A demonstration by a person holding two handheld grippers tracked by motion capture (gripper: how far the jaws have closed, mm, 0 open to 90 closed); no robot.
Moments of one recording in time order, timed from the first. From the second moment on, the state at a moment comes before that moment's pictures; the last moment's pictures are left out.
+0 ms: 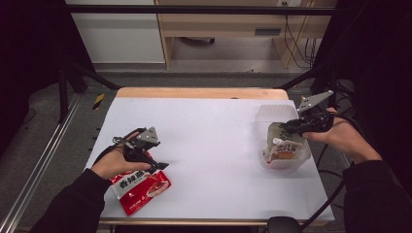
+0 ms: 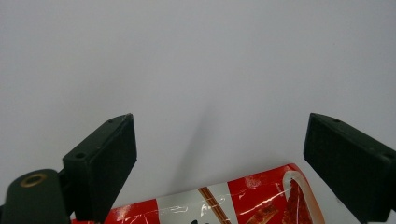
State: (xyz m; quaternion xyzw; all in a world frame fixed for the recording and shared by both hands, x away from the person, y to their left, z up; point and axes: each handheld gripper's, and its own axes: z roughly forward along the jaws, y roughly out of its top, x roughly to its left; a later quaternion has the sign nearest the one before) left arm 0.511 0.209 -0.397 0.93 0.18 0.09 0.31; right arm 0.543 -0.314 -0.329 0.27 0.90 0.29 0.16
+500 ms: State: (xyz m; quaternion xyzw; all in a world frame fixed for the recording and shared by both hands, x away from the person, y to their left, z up) left arm 0.513 0.214 -0.402 0.93 0.19 0.09 0.31; right arm 0.538 -0.300 -0.315 0.28 0.88 0.32 0.19
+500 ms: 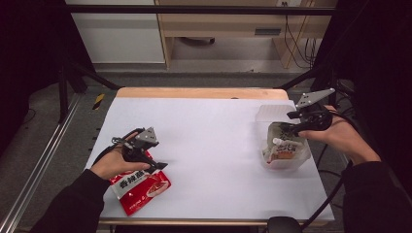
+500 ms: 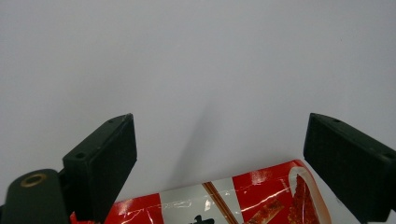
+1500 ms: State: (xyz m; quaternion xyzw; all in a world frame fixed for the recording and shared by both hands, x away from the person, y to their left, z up) left arm 0.486 0.234 -0.402 0.90 0.24 0.19 0.30; right arm 0.454 -0.165 -0.329 0.25 0.86 0.36 0.28
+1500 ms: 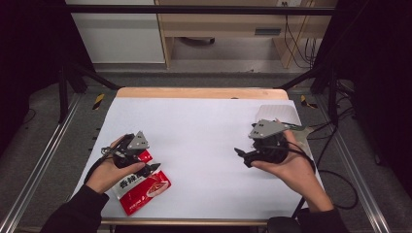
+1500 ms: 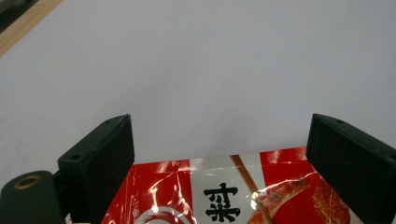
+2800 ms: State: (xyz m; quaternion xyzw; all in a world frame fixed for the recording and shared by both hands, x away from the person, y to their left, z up) left arm 0.482 0.370 -0.434 0.81 0.41 0.26 0.32; right arm 0.463 -0.088 -0.464 0.33 0.85 0.33 0.26
